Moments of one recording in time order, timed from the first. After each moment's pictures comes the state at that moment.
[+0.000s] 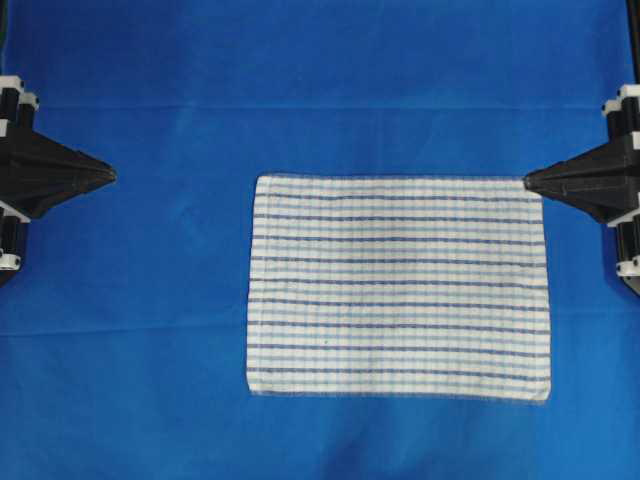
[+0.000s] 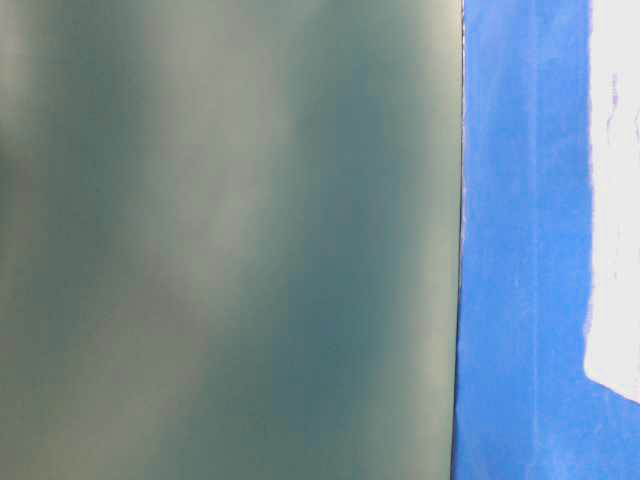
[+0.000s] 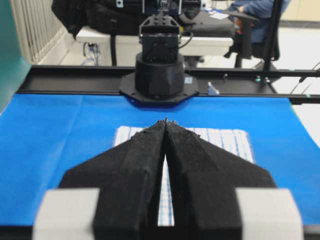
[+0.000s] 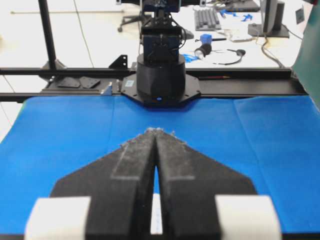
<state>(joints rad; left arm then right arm) 0.00 -0.97 1.18 0.00 -0.29 0.00 0.00 -0.97 1.18 0.00 -0.29 0.00</state>
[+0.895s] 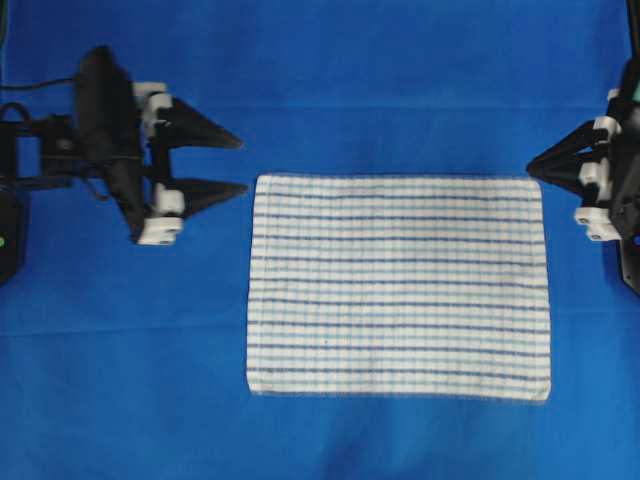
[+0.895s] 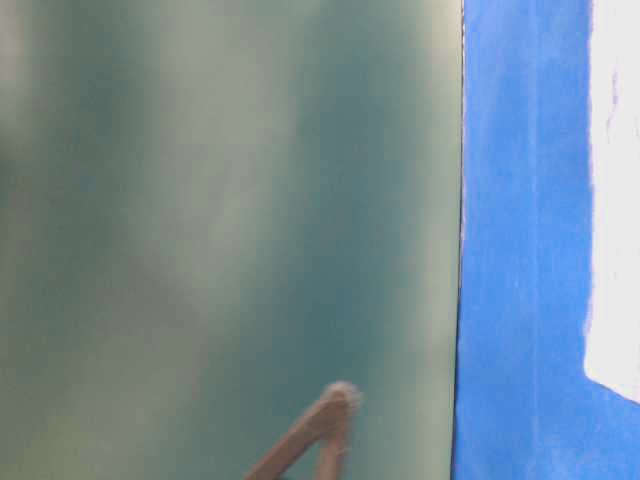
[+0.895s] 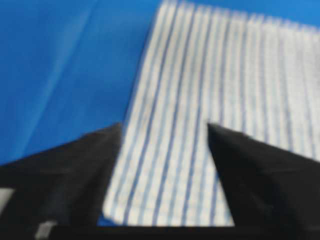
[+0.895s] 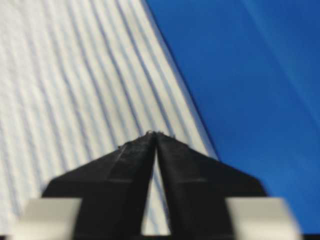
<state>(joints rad) 0.13 -0.32 0.96 -0.03 -0.24 -0.08 -0.26 -0.85 1.15 0.00 0.45 0.23</state>
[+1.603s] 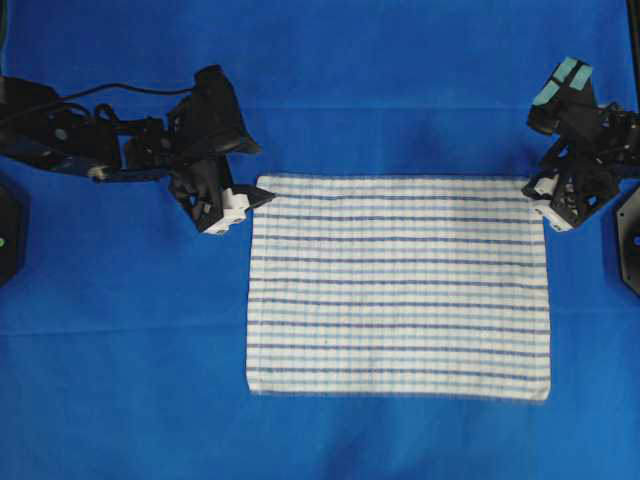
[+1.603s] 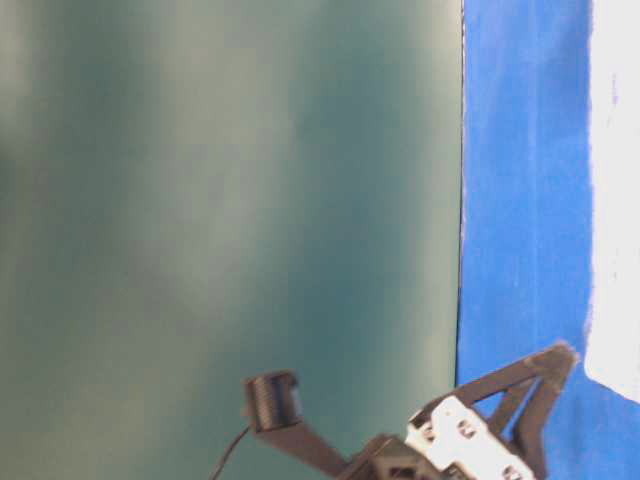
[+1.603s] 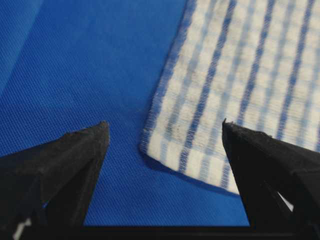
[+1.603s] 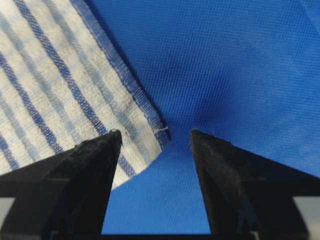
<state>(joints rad) 0.21 0.07 0.83 -0.03 -0.14 -0.08 -0.41 -0.42 1.19 -0.02 0.35 0.23</state>
